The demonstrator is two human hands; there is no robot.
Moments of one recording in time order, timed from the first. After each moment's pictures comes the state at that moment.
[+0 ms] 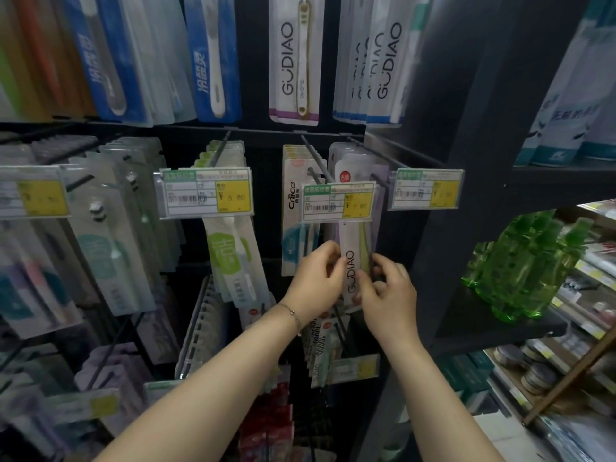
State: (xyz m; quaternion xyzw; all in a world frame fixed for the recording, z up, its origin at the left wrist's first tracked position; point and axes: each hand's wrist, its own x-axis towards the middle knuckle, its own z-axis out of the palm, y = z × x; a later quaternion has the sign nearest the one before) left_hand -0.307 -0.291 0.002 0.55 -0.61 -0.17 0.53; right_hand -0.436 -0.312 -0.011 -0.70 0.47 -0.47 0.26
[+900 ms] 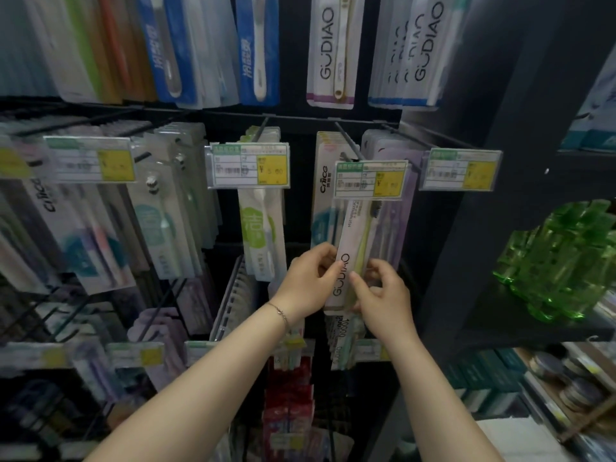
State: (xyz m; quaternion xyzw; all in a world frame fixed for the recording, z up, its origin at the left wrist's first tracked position) left_hand -0.279 -0.245 -0.017 0.62 -0.58 -0.15 0.50; right_hand -0.414 -0.289 -0.035 -0.70 0.42 -0.42 0.39
